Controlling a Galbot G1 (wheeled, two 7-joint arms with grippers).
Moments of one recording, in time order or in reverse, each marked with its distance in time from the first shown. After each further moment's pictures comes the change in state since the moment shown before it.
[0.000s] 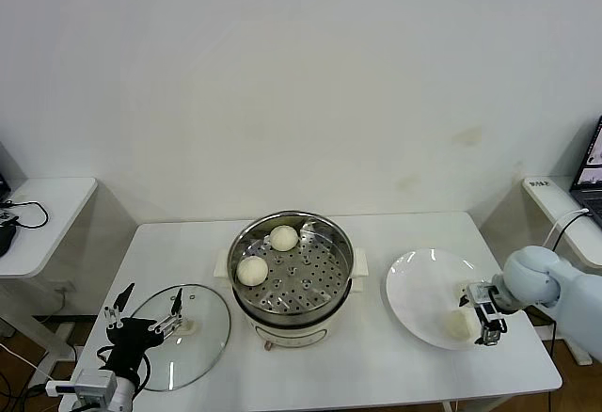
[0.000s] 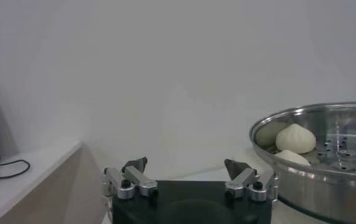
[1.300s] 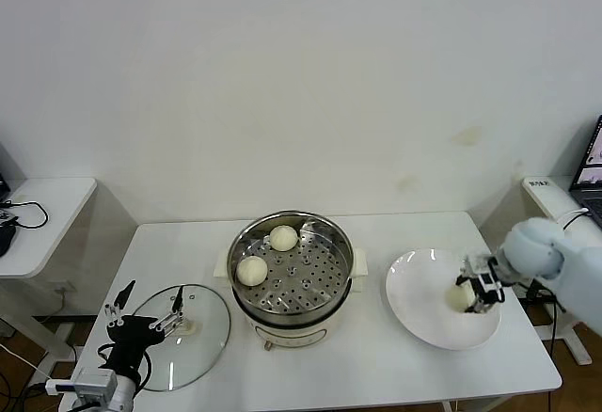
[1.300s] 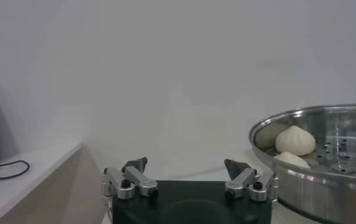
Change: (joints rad) left arm -0.005 0.001 0.007 -0.013 -0.001 -0.001 -0.001; right arm 0.217 0.006 -0.056 0.007 0.093 -0.029 -0.042
